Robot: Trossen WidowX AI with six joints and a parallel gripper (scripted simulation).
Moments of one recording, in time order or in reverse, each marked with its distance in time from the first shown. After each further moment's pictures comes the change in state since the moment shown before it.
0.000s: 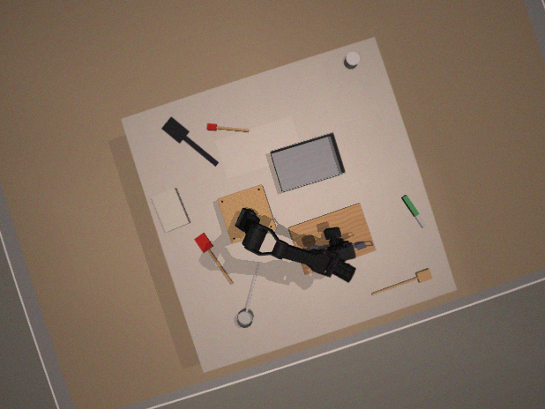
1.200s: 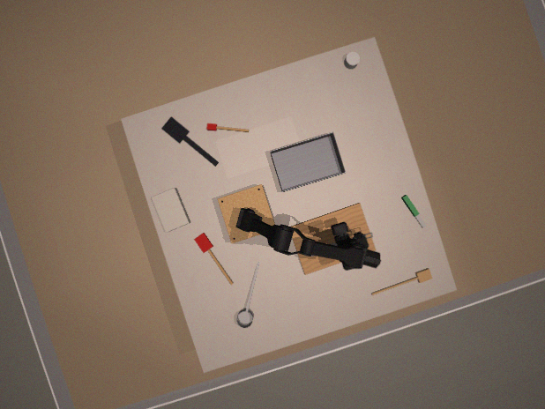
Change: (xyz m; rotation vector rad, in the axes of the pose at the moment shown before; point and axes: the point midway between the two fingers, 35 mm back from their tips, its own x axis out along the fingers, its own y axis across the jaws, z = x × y) arm 0.026 0.005 -0.007 -0.020 0.569 -0.019
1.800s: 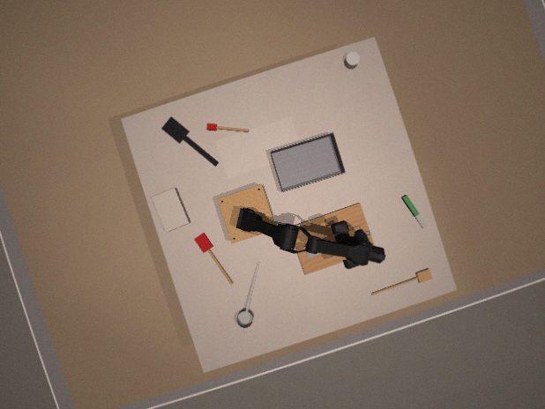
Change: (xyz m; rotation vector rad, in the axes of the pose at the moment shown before) arm 0.001 0.004 -0.002 -0.031 0.134 -0.017
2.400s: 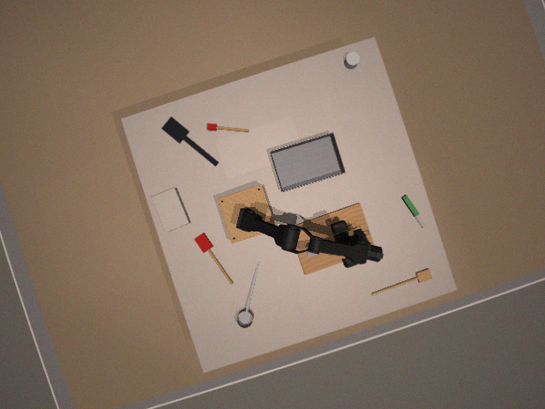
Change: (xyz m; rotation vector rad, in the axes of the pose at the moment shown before) arm 0.024 -0.002 0.003 0.001 -0.002 -0.002
